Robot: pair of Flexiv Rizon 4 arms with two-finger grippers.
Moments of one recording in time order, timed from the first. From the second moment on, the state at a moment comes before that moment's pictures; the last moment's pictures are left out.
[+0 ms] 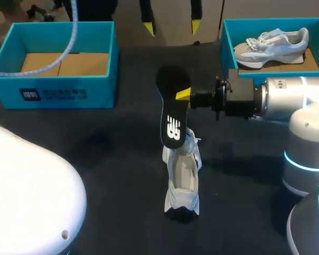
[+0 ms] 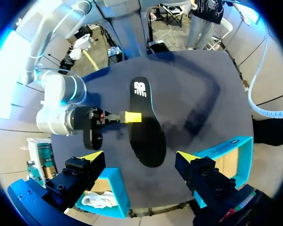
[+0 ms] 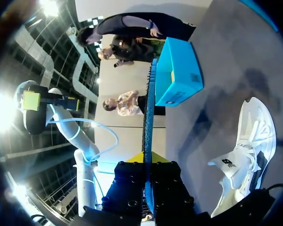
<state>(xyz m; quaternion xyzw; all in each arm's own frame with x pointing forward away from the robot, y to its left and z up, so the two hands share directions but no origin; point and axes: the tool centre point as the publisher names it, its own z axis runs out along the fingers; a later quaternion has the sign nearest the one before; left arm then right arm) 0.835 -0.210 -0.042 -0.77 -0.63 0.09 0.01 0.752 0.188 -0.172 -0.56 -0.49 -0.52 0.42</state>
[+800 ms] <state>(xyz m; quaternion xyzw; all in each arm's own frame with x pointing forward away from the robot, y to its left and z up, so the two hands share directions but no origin) 0.817 -0.212 -0.033 -0.76 -0.64 0.13 -0.03 0.752 0.188 -0.172 -0.56 -0.49 -0.52 0.42</state>
